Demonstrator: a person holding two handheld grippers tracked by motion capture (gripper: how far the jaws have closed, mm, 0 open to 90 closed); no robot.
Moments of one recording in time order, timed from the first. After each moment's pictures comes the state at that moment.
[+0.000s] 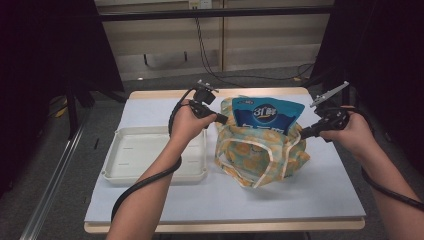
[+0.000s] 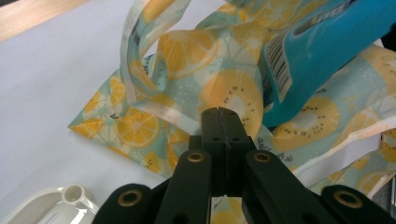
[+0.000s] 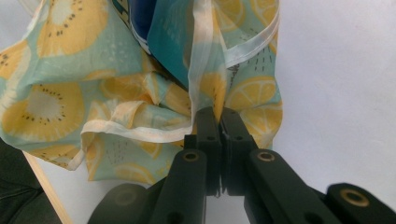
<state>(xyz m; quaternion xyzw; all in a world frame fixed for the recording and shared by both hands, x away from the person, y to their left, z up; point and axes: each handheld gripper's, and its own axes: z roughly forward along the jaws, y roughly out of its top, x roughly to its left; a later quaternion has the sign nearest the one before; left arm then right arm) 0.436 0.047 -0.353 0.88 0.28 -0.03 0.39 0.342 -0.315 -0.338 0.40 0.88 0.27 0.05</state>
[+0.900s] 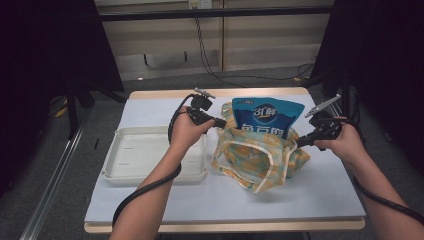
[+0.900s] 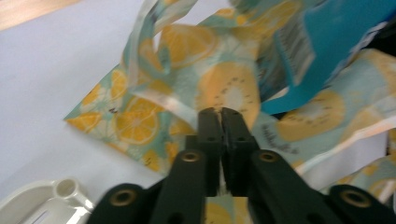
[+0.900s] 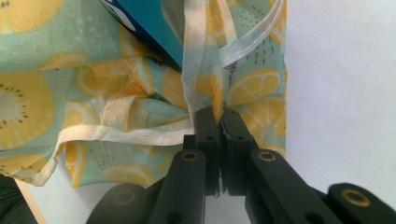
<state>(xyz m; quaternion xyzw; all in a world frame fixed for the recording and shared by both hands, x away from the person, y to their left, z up) 0.428 0.054 -0.369 0.86 0.29 -0.03 0.42 0.342 -0.314 -0.375 0.41 0.87 0.26 0.04</state>
